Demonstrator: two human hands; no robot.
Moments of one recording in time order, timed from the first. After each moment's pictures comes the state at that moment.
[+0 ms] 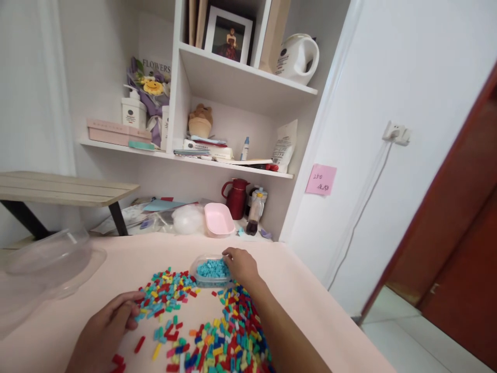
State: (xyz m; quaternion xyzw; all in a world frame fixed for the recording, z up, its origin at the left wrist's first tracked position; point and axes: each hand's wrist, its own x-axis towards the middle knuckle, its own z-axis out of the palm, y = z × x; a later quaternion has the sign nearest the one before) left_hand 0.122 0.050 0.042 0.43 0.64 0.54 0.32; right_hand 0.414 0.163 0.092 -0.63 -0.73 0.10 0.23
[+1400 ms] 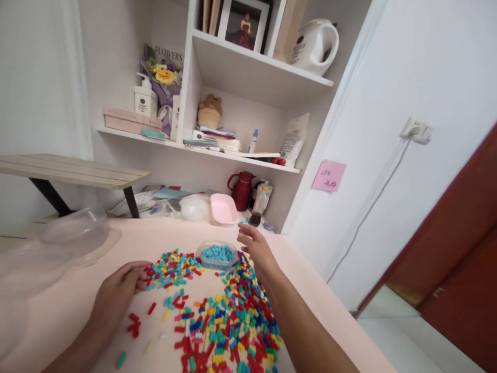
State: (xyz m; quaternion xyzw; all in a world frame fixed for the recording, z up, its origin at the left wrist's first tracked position) left_hand 0.120 0.050 0.052 0.41 0.61 0.60 0.32; right_hand 0.422 0.114 0.126 -0.51 -0.56 0.40 0.53
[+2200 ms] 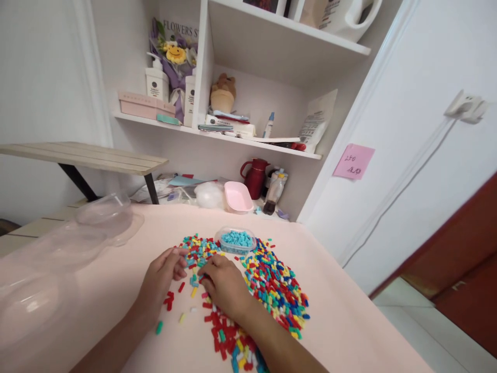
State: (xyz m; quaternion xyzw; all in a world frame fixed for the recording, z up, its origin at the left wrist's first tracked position) left_hand 0.150 0.037 0.057 0.42 0.54 0.59 0.43; right_hand 0.326 0.051 0.056 -0.42 -0.87 0.12 0.21
